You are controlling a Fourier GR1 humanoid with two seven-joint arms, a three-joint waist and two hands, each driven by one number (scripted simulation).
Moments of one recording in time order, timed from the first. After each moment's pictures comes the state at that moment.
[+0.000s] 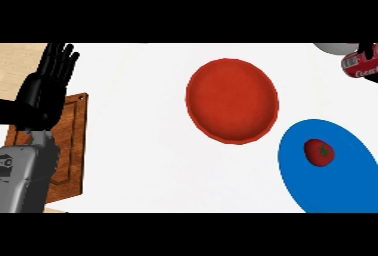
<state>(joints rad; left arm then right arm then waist) -0.39 0.27 0.11 -1.47 0.14 0.02 0.00 -0.98 -0.73 -0.17 -0.54 1.00 0.18 -1.00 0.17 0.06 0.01</state>
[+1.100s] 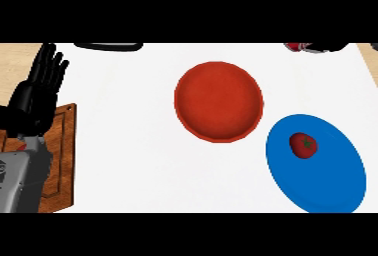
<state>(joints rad) -0.35 0.29 0.15 -1.45 0.14 0.03 -0.01 -1.32 -0.56 -0.05 -0.33 0.80 0.39 -0.95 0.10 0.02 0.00</state>
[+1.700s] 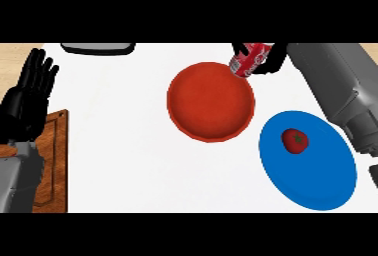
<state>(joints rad) -0.31 0.30 0.18 -1.45 0.14 0.03 -0.02 -1.34 -0.33 0.10 -0.30 0.82 0.38 -0.93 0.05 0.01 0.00</state>
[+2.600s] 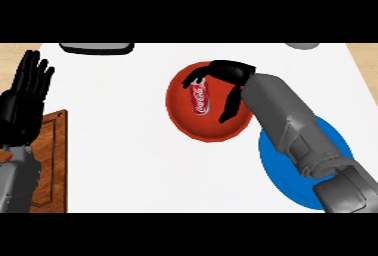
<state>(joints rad) -0.28 0.30 0.19 -1.50 0.14 0.03 -0.01 -1.24 -0.10 0.07 -0.13 0.80 0.33 -0.81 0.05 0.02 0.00</state>
